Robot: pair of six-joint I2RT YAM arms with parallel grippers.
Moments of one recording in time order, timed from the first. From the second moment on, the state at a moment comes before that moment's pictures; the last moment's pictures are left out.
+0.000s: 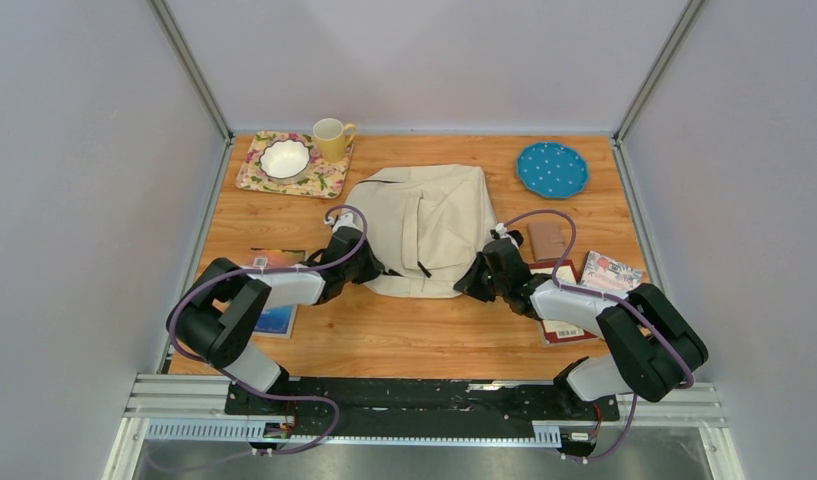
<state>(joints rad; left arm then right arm) -0.57 1.56 0.59 0.26 -0.07 -0.81 0.59 1.41 0.51 0.13 -0.07 0.91</state>
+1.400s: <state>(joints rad) -0.56 1.20 0.35 0.27 0.18 -0.56 0.33 1.41 0.69 -0.16 -0.16 0.70</state>
